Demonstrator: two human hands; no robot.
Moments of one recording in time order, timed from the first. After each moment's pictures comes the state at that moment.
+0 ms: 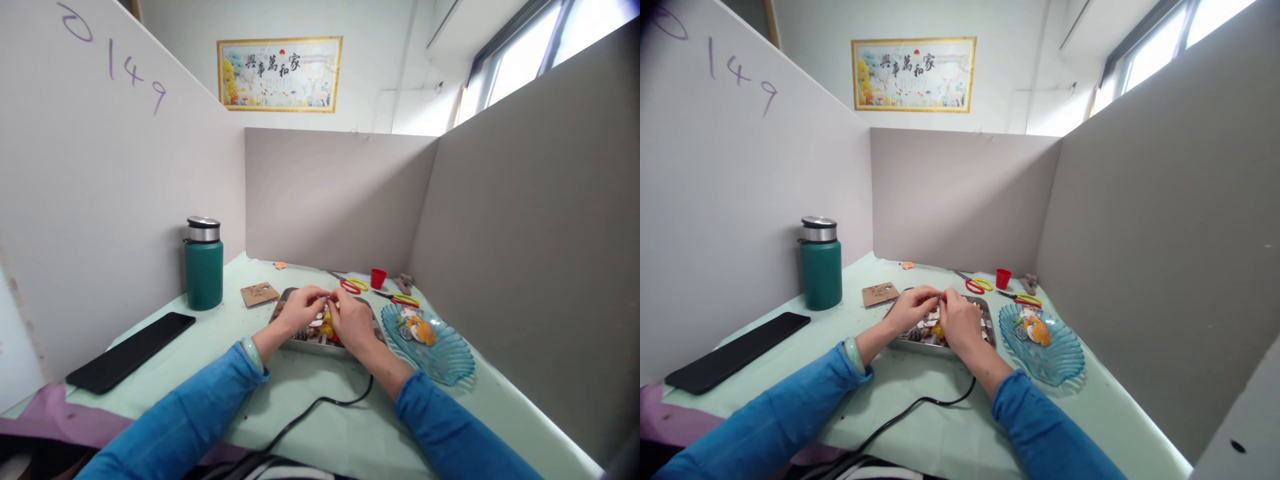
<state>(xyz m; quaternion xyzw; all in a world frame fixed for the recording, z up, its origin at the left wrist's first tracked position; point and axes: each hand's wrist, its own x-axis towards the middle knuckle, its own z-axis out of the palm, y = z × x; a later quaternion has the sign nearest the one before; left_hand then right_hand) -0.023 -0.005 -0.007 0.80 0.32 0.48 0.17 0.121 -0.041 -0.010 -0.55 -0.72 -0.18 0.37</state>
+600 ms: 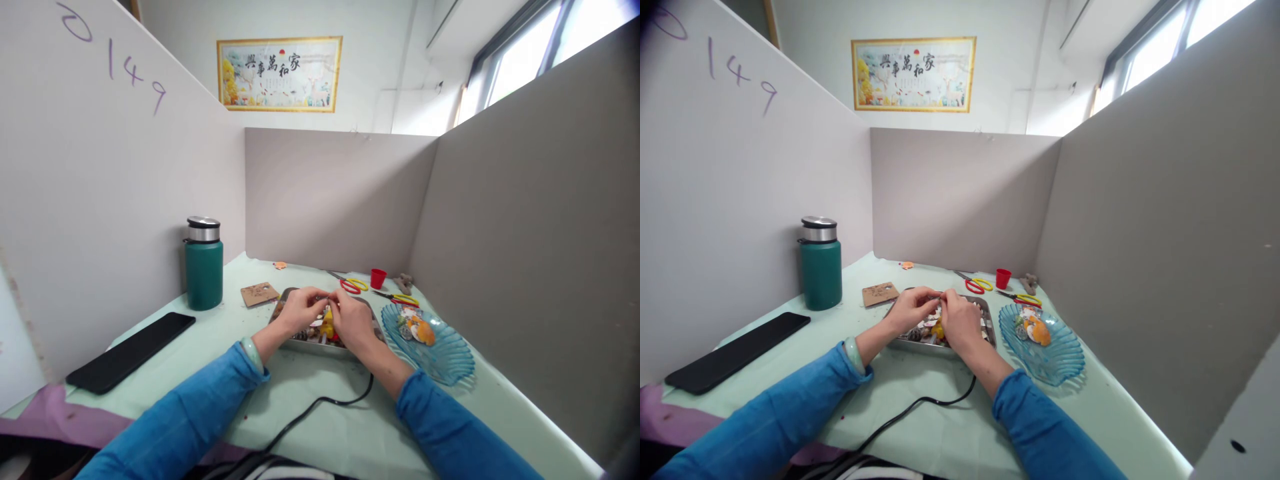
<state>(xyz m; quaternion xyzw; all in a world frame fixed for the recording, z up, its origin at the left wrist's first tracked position) -0.022 -0.004 -0.011 0.78 0.35 0.47 0.20 0.123 -0.039 -0.009 -0.56 -0.73 -0.16 0.37</state>
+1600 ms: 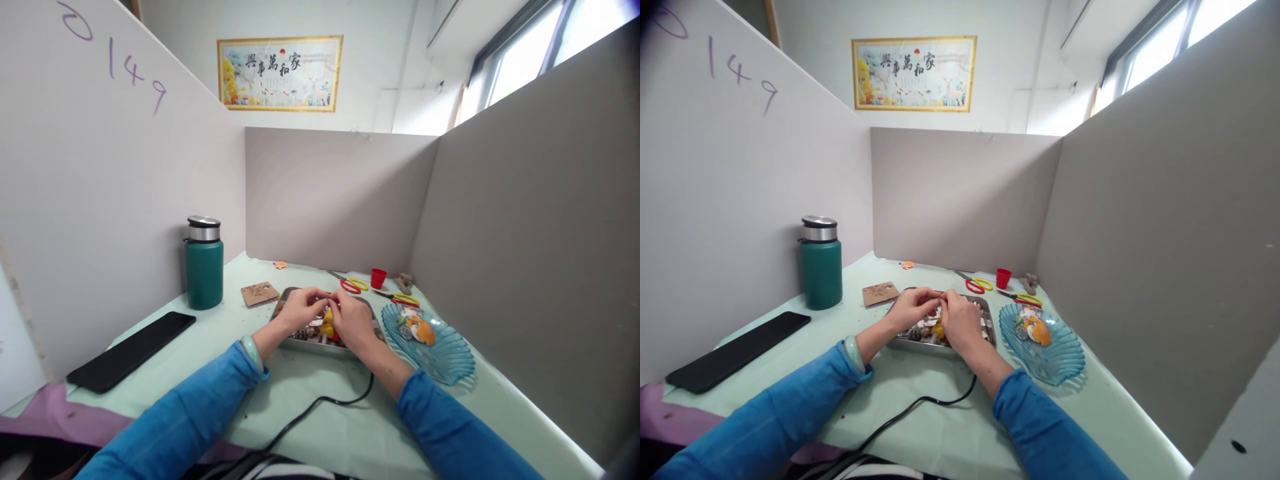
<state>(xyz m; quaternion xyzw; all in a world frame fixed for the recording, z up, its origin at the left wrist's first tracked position) -0.023 0.000 -0.013 0.78 0.34 0.45 0.27 0.124 -0.041 -0.009 -0.56 -0.73 -0.15 0.37</state>
